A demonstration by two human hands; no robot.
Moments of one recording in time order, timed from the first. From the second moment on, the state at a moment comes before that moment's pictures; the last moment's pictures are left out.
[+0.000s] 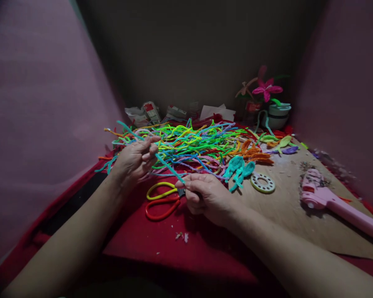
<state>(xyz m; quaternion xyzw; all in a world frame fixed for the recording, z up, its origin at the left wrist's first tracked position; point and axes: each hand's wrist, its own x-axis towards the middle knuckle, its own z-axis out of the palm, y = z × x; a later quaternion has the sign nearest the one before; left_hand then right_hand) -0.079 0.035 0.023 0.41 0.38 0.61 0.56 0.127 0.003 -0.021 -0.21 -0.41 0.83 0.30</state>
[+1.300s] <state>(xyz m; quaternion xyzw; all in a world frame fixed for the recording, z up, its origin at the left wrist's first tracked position) -0.054 -0.028 0.007 0.87 0.49 -0.04 -0.03 0.136 0.024 -0.018 -0.27 -0.43 0.72 0.47</state>
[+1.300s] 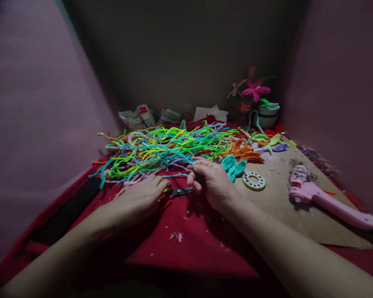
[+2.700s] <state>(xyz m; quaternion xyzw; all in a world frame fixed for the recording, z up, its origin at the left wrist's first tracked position) -0.068 -0.035 -0.007 0.80 0.60 0.03 -0.07 0.137 0.013 -0.012 -0.33 -0.55 0.63 0.44</state>
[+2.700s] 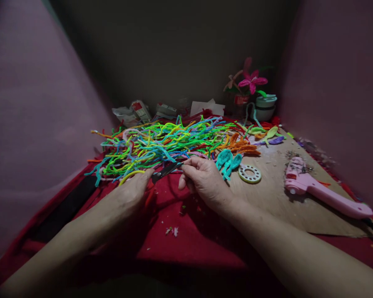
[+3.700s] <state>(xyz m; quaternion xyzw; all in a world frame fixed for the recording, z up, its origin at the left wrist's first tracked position) -0.048 -0.046 -0.004 0.80 0.59 0.01 -0.08 0.139 0.019 -0.017 -0.34 -0.53 0.66 0.42</state>
